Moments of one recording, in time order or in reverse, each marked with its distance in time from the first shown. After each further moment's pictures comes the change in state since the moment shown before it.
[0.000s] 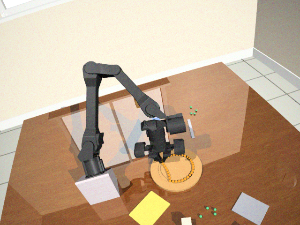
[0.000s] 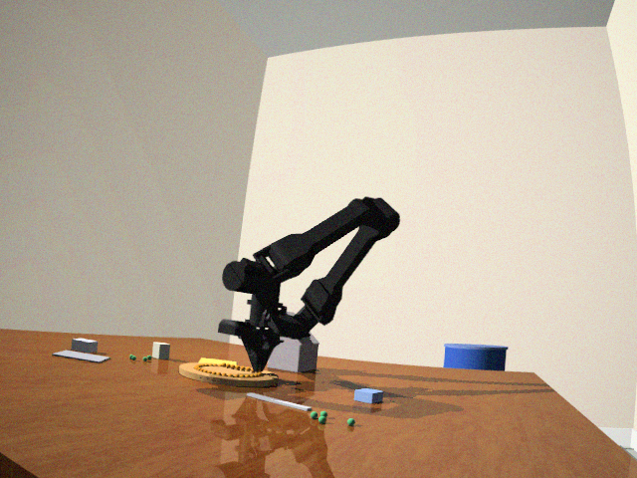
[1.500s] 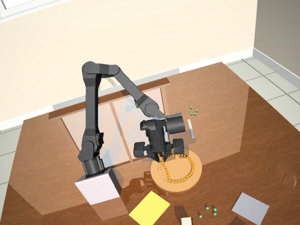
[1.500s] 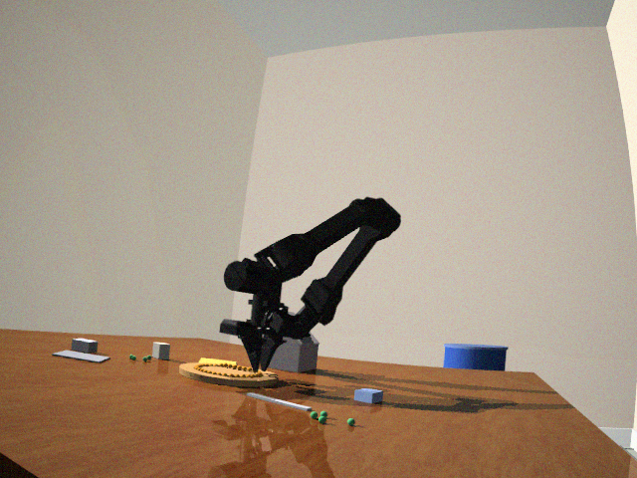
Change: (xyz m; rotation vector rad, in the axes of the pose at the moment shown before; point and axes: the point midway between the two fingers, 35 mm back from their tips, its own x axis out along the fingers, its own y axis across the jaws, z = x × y) arm 0.000 0.003 0.001 0.000 -0.001 0.000
